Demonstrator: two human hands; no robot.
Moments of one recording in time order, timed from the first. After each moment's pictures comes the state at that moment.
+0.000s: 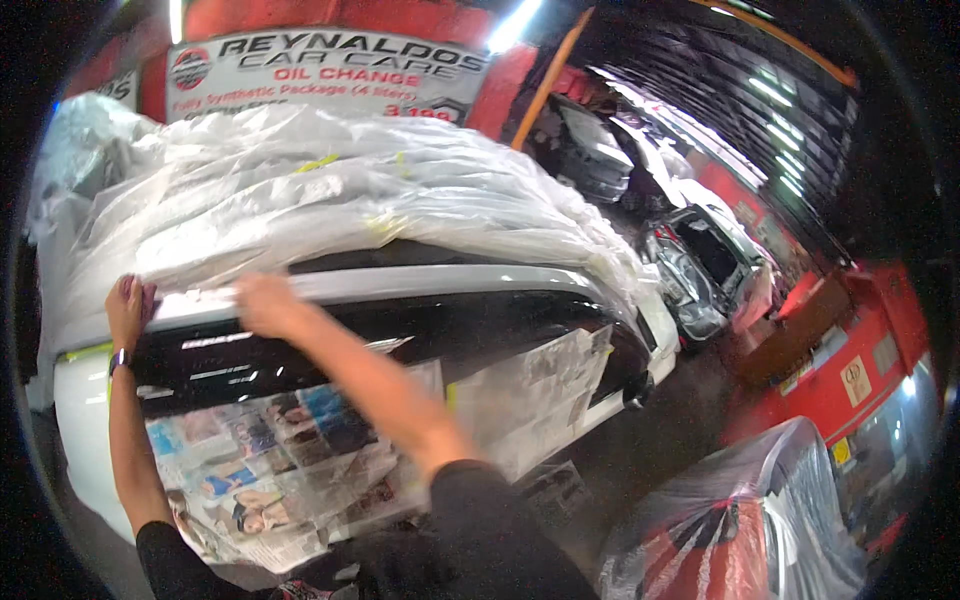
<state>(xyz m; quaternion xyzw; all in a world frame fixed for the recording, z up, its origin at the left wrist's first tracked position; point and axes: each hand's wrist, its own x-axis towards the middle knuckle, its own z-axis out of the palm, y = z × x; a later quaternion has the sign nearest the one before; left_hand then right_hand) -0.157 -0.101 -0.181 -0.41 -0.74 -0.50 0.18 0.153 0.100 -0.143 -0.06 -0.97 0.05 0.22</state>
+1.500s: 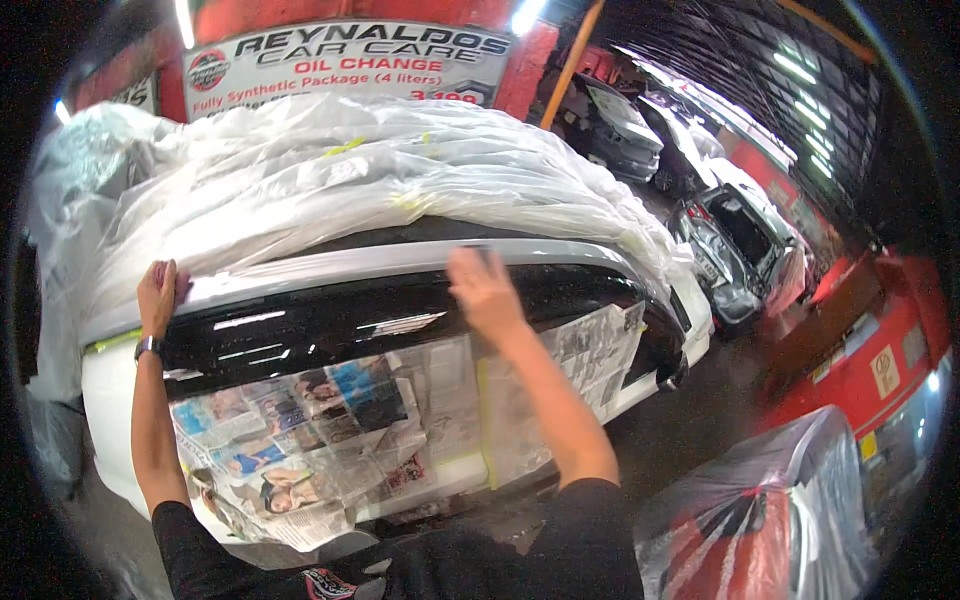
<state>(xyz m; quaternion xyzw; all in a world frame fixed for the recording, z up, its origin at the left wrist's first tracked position) -0.121 -0.092 -0.157 -0.41 -0.78 -0.43 0.18 0.436 0.197 -0.178 -0.19 -0.90 -0.23 0.31</state>
